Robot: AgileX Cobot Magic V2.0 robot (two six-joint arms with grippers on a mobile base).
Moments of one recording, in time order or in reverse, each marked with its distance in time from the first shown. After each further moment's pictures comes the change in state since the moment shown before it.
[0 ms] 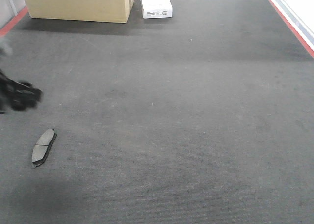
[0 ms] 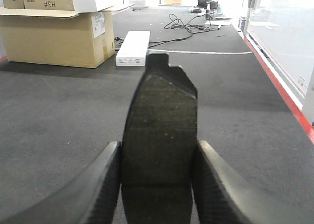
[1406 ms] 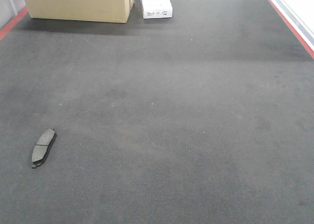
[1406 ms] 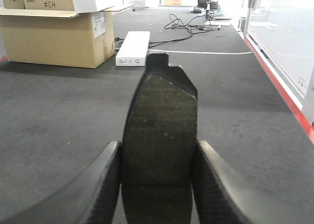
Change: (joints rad) left arm 0.000 -1.176 0.746 0.000 -0.347 0.069; right arm 0.000 0.000 0.000 0.000 0.000 0.000
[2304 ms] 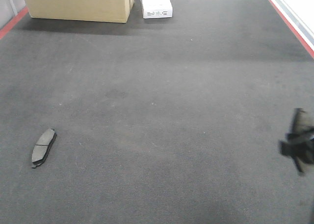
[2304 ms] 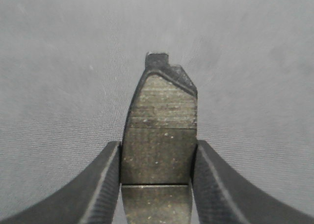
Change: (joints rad) left arm -0.020 0.000 0.001 0.000 -0.001 0.000; right arm 0.000 0.800 -0.191 0.009 0.094 0.076
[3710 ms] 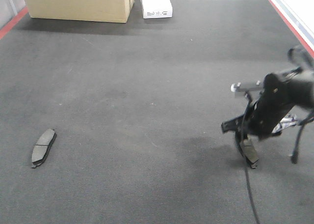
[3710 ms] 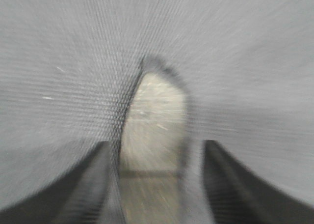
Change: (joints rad) left arm 0.000 0.000 0.000 0.000 0.000 0.000; right arm 0.000 0.868 -0.461 -0.045 0.090 -0.002
